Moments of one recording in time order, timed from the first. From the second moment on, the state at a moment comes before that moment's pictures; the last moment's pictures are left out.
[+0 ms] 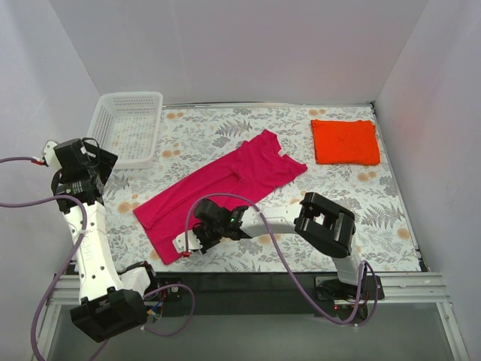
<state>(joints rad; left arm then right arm) 0.38 1.00 1.16 -0.76 -0.10 -0.77 1.25 2.01 1.26 -0.10 -0.38 -0.87</state>
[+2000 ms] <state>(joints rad) -0.38 2.43 2.01 -0.40 0.35 -0.28 -0.02 1.21 0.84 -0.48 -0.90 -0.64</state>
